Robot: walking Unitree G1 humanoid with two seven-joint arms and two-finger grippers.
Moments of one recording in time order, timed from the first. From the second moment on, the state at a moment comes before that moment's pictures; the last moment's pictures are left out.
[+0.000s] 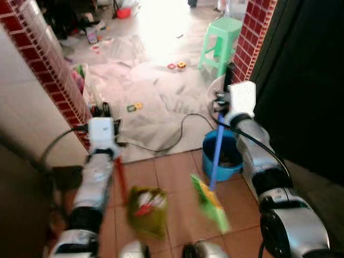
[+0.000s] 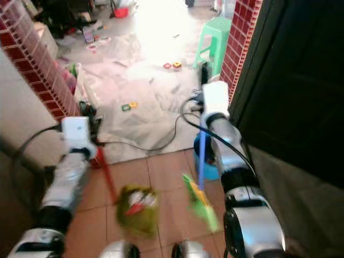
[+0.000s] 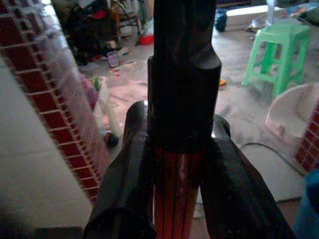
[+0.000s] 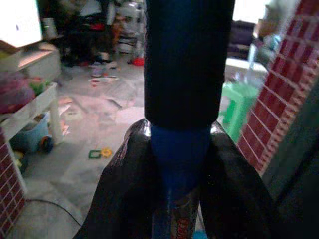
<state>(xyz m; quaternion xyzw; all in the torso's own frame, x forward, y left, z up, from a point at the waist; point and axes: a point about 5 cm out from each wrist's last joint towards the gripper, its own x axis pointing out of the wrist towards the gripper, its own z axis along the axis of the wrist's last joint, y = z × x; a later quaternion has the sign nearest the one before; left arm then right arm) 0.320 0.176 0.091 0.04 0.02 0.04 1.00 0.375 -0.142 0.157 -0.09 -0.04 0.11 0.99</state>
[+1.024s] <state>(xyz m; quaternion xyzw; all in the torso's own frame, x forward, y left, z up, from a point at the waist) 0.293 0.168 0.085 0.00 0.00 0.12 0.99 0.353 -0.148 0.123 -0.04 -0.04 0.02 1.00</state>
